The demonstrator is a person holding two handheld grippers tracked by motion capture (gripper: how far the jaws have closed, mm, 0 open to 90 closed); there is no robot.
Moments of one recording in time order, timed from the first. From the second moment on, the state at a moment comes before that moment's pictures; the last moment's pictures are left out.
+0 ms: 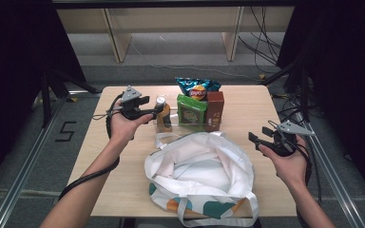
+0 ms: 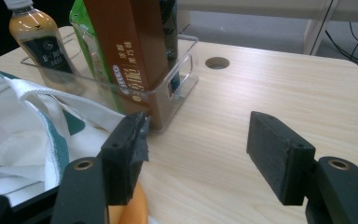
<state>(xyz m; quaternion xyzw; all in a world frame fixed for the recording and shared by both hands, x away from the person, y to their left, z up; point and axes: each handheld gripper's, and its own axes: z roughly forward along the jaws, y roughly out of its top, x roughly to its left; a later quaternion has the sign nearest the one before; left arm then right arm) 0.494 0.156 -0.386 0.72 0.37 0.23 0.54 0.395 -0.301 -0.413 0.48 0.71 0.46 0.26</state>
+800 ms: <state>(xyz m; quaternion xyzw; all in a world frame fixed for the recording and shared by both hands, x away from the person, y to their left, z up) 0.438 0.173 -0.391 0.72 0.35 0.22 0.56 0.394 -0.298 -0.411 0.48 0.70 0.46 0.25</state>
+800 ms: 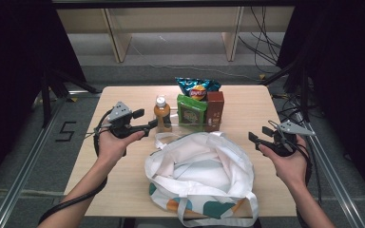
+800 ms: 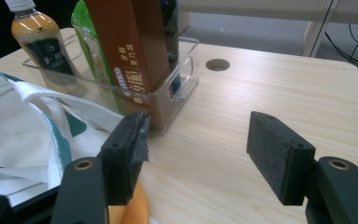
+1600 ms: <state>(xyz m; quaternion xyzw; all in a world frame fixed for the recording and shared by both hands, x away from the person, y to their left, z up) 0.379 0.182 -0.415 0.73 0.33 0.21 0.56 0.394 -0.298 -0.410 0.48 0.70 0.46 0.25</state>
